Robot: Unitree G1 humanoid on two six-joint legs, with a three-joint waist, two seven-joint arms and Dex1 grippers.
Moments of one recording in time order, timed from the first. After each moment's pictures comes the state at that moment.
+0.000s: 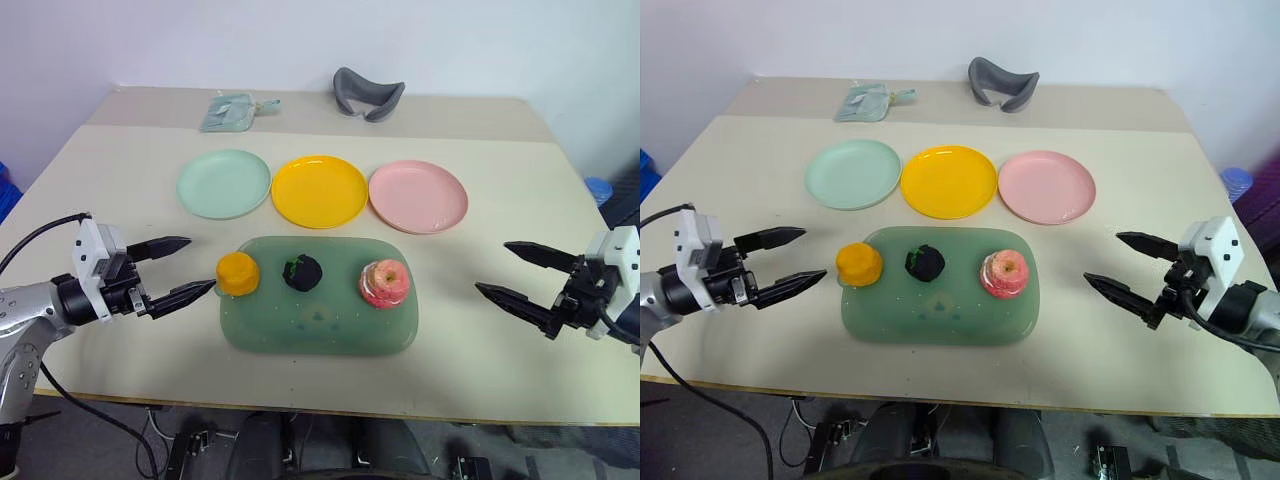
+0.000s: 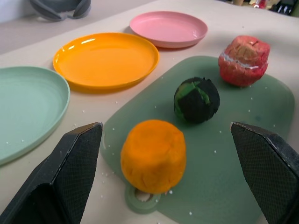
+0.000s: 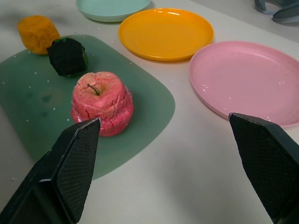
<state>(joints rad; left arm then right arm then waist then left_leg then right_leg) 0.02 0.87 0.39 -0.26 -0.67 0.39 -1.07 0.20 -0.88 -0.57 -0.44 0.71 0.53 0.95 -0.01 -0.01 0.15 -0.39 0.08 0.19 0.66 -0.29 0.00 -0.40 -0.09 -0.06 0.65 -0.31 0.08</state>
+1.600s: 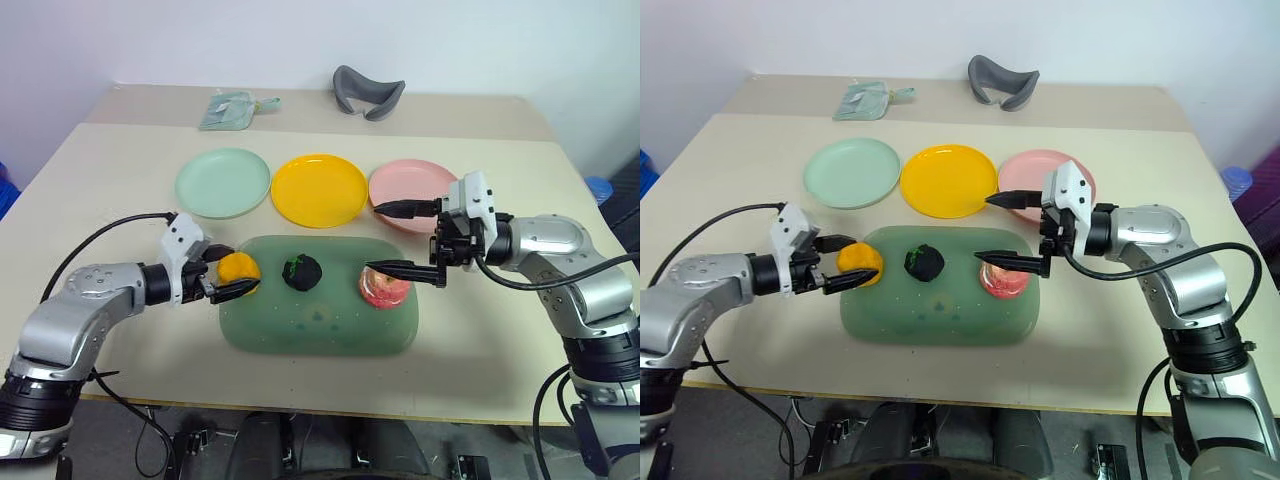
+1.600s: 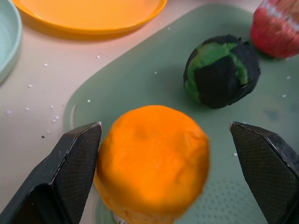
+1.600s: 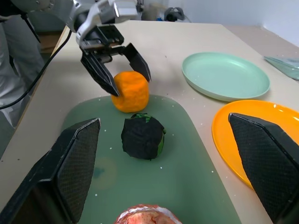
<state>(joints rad) -0.24 0.81 0.04 -0.27 -0.52 0.72 -0.83 -0.48 -0.73 0.03 -0.23 0.56 0.42 1.12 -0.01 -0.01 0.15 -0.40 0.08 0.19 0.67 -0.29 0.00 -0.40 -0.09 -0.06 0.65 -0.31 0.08</state>
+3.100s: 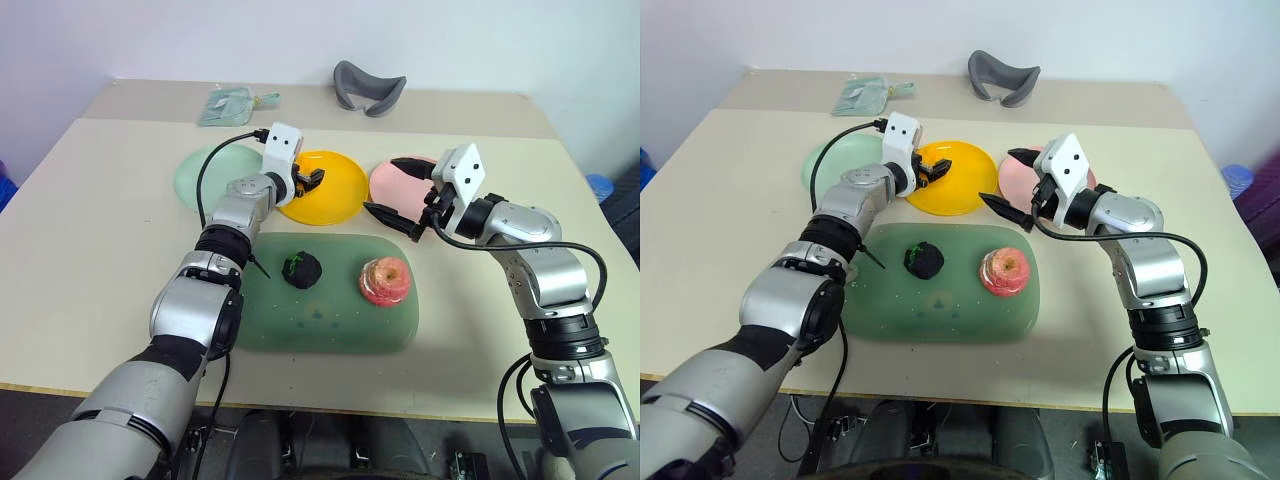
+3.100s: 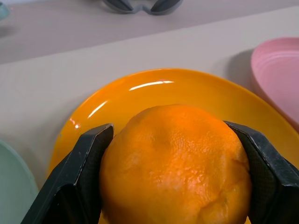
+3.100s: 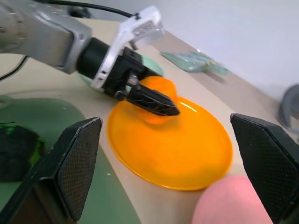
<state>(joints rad) -1.18 0.16 -0.01 1.11 -0.13 0.18 -0.39 -0.57 -0.56 0.02 -0.05 0.32 0.31 0.78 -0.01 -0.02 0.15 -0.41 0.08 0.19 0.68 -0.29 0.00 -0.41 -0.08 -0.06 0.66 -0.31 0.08</state>
